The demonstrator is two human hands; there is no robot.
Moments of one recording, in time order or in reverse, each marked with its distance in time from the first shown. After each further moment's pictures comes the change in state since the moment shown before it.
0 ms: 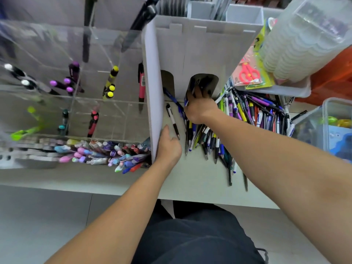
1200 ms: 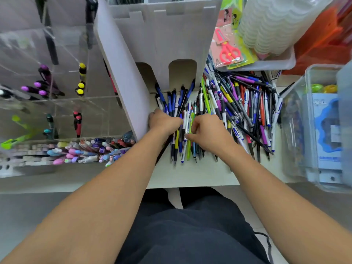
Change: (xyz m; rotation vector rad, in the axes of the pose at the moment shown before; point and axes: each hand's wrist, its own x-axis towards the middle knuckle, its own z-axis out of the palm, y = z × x) left_hand 0.016 0.054 0.013 0.507 0.020 -0.103; right_hand -0.142 0.018 0.028 0.477 0.168 0.090
